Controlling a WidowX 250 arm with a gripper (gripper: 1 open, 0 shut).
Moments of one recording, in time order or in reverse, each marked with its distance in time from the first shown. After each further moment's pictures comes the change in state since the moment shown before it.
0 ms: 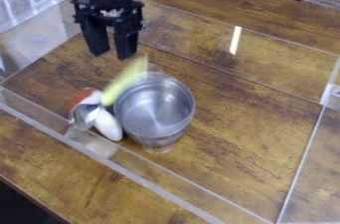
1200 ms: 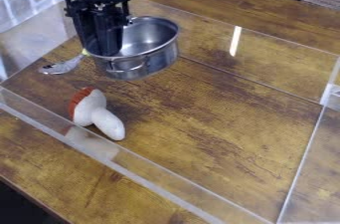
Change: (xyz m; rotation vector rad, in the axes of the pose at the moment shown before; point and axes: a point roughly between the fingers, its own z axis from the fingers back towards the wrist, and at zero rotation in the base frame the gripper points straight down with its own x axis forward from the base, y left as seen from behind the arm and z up) arm -0.015 0.005 0.010 0.004 -0.031 -0.069
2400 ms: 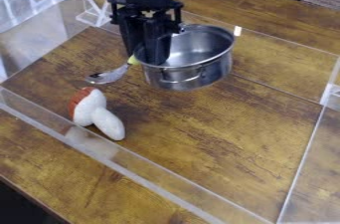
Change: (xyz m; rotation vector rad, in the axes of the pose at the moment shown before) arm 0.013 -0.058 -0.002 -0.037 0.016 -0.064
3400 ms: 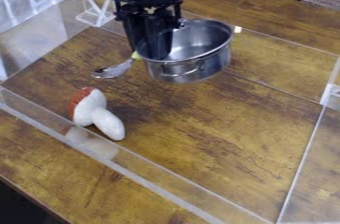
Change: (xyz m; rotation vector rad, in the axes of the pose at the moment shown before) arm 0.014 0.010 -0.001 -0.014 -0.036 -0.020
